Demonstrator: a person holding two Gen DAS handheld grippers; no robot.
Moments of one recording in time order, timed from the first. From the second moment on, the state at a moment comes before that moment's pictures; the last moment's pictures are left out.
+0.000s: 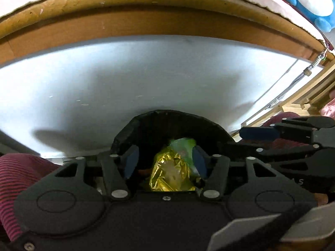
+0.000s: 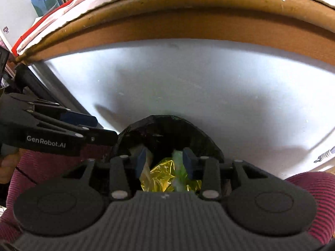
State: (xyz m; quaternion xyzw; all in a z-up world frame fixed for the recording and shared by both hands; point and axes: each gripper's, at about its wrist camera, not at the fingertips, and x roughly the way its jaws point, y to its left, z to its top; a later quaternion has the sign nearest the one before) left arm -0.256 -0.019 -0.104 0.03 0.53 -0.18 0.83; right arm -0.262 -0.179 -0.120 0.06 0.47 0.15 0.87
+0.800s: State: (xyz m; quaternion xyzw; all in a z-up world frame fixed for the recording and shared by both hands) left arm -0.254 0.007 -0.036 0.04 0.42 -0.22 0.88; right arm -0.256 -0.220 -0.040 0.09 0.37 0.16 0.91
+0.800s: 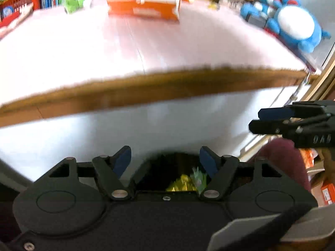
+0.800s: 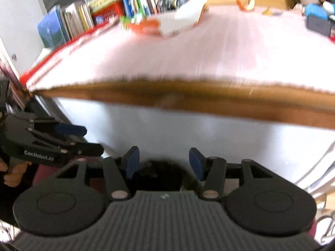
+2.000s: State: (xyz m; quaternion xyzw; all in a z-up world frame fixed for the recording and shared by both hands) left arm -0.045 0.000 0.028 -0.17 0.32 -0.14 0.92; right arm -0.063 -0.275 0.040 0.04 0.24 0.00 0.97
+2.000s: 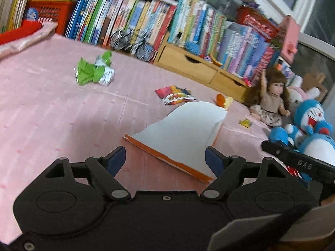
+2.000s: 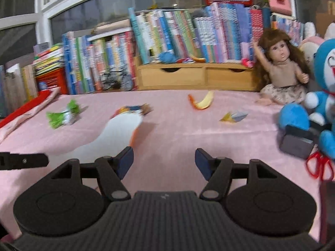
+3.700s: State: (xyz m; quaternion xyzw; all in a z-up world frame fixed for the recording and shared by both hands) left arm -0.036 0.002 0.038 -0.16 0.26 -0.09 0.95; right arm 0.068 -0.359 0.016 0.11 0.29 -0.01 0.95
